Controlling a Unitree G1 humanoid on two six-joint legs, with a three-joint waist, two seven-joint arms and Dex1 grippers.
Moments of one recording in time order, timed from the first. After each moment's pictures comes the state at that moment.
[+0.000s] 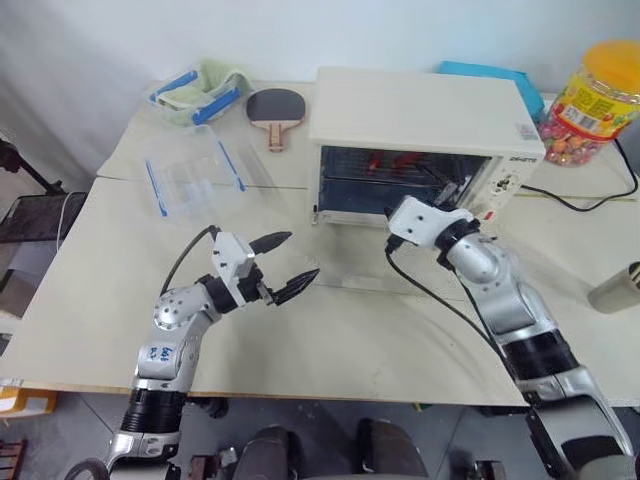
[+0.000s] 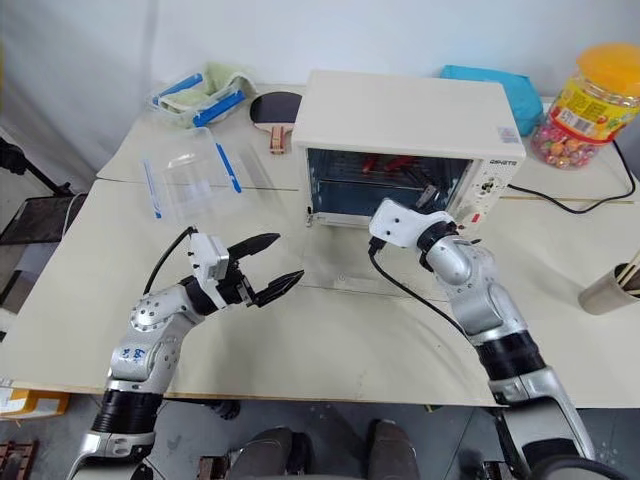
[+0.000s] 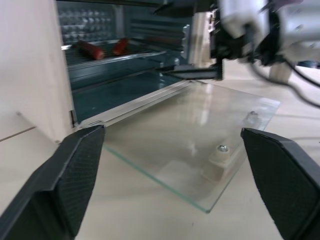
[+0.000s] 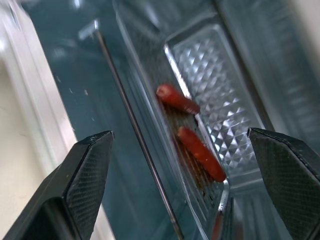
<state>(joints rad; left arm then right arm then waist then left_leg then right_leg) -0.26 0.33 0.05 -0.10 -0.35 0.13 -0.77 -0.68 -0.50 0.26 0.27 -0.52 -0.04 0.22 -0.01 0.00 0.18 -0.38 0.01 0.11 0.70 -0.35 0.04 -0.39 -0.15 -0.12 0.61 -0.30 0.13</state>
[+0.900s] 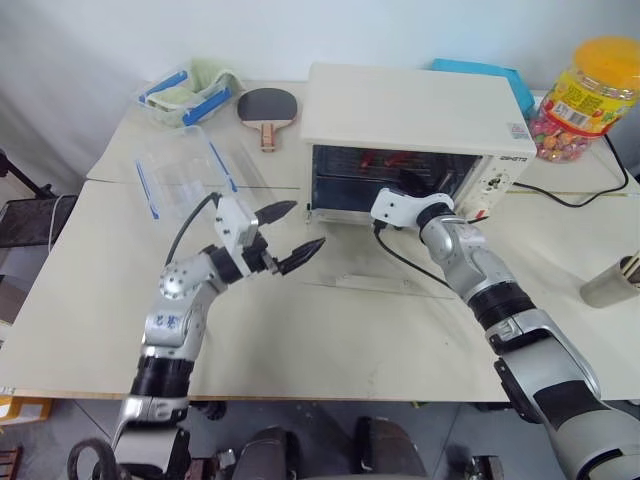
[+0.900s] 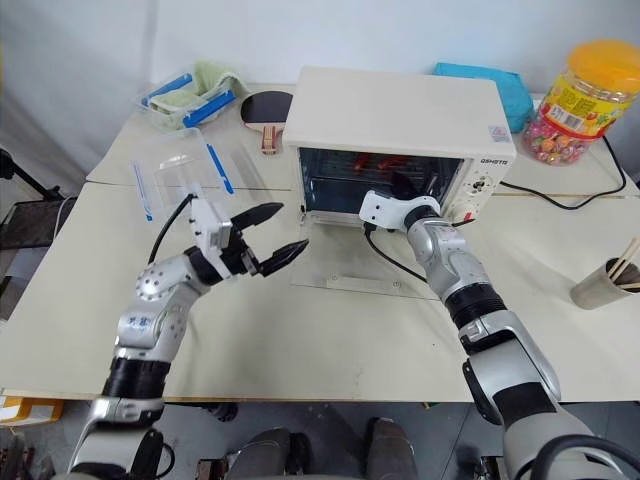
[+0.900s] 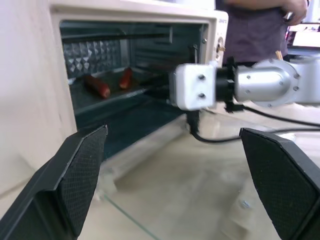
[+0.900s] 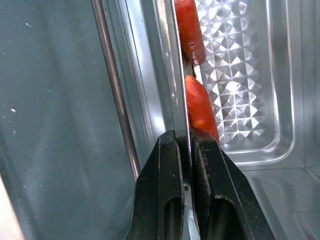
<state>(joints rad) -0.58 0.29 0.04 0.16 -0.36 0.09 -0.81 -0.92 -0.44 0.36 0.71 -0.69 -0.06 -0.03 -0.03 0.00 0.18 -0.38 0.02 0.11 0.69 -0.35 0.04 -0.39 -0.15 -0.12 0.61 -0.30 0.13</state>
